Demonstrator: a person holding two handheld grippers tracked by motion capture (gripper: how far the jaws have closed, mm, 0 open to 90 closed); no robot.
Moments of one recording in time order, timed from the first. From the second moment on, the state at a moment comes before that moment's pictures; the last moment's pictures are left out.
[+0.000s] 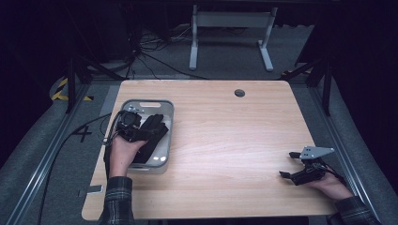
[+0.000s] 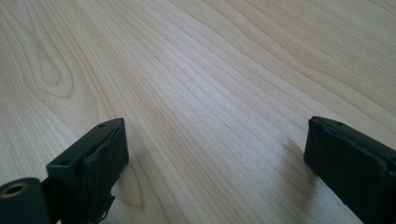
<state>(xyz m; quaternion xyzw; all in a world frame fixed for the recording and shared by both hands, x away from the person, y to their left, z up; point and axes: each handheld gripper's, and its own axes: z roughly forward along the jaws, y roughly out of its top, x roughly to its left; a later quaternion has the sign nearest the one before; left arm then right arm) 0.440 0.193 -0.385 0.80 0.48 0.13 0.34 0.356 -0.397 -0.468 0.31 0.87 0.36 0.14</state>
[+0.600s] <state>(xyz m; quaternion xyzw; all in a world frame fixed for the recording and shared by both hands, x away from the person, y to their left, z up) 0.418 0.122 -0.366 0.81 0.42 0.12 0.38 0.356 -0.397 -0.468 0.31 0.87 0.36 0.14</state>
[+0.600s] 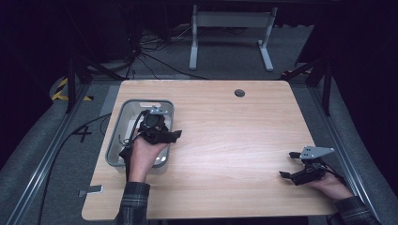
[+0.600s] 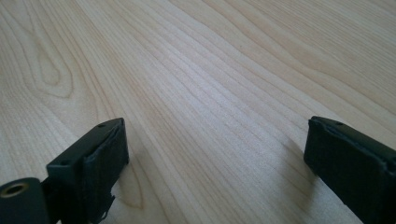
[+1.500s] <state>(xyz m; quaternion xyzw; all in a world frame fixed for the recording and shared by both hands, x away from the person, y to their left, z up) 0.379 0.017 -0.403 0.85 0.35 0.09 0.38 0.356 -0.397 -0.468 0.31 0.87 0.36 0.14</state>
